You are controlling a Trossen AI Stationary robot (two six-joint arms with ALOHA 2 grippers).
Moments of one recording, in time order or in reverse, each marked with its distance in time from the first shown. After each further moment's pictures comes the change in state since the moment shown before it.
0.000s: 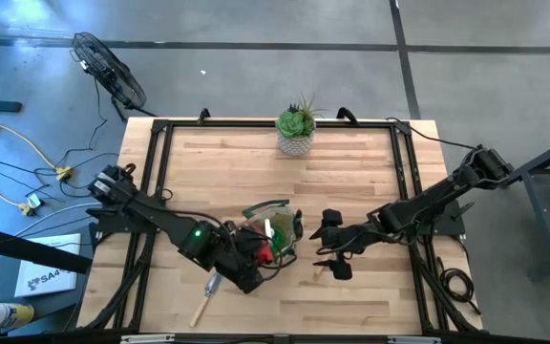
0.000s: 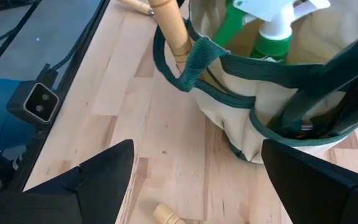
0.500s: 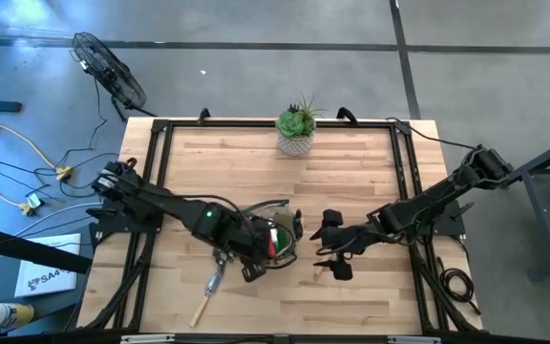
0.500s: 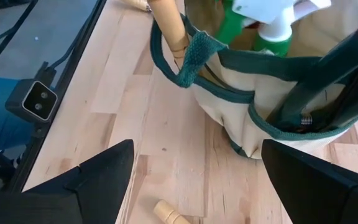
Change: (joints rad) left arm 0.122 0.000 0.000 -0.005 0.226 0.194; right arm 0.000 0.000 0.000 -0.011 0.000 0.015
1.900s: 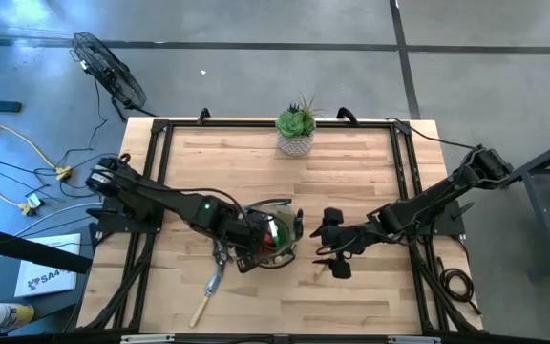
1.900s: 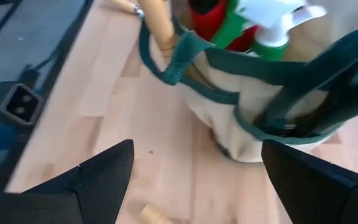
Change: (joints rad) left arm 0.046 -0.067 -0.112 0.007 -0.002 0.060; right arm -0.002 0.000 0.000 -0.006 0.047 -0.009
